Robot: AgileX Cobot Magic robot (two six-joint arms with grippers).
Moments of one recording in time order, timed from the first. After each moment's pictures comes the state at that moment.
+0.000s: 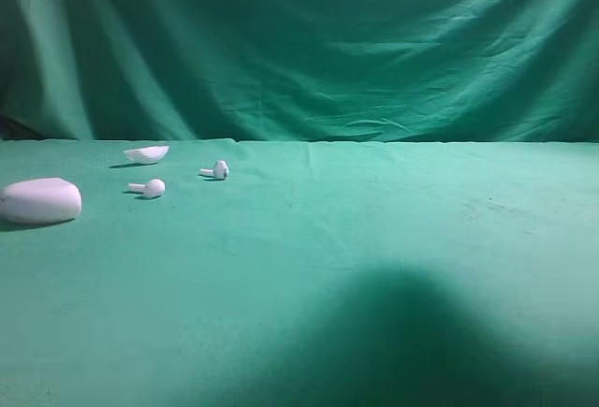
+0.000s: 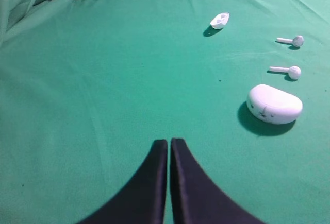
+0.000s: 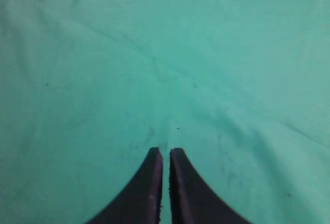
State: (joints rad) left arm -0.05 -0.01 0.02 0.00 0.36 0.08; right arm 0.41 1.45 -1.10 0.08 0.76 -0.24
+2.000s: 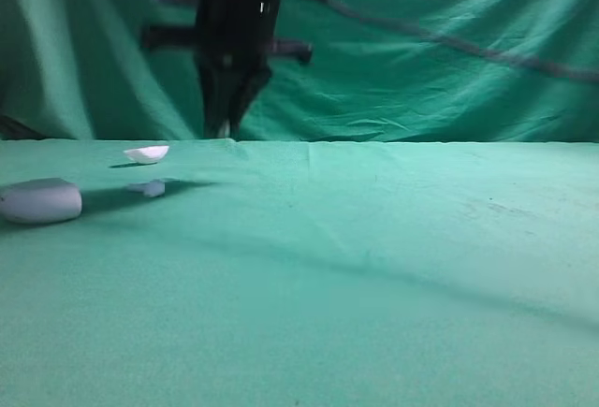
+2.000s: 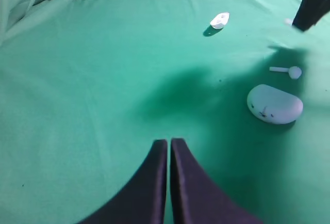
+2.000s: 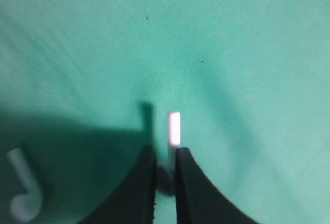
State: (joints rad) left arm -0.05 -0.01 0.02 0.00 0.36 0.08; right arm 0.64 2.38 -2.30 0.04 1.17 -0.15
